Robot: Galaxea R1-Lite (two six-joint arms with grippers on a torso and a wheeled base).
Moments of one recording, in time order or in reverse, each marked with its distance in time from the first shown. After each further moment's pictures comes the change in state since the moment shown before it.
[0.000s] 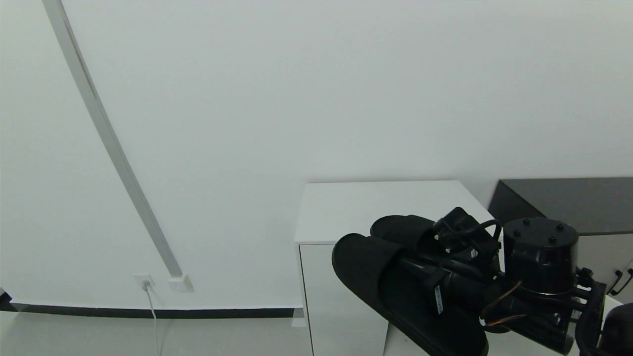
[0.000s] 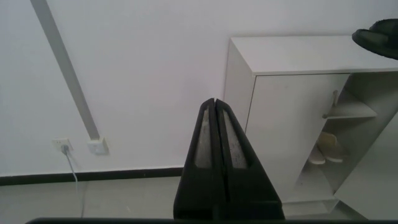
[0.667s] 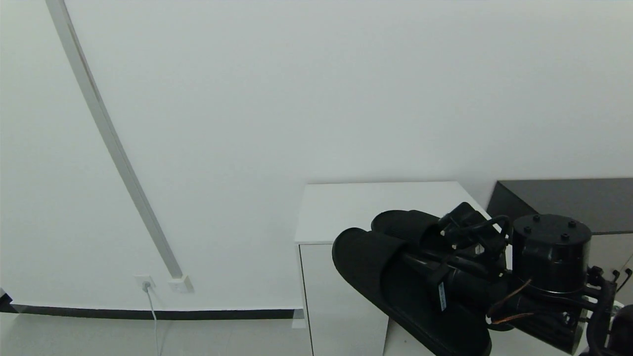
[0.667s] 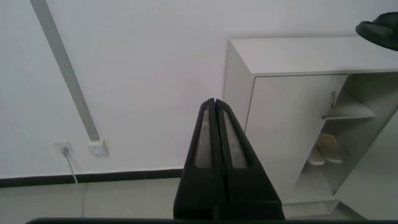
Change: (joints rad) left arm 0.000 0.000 0.000 -0.001 0.000 0.000; right arm -0.005 -0.021 -0.001 -0.001 0.000 0.000
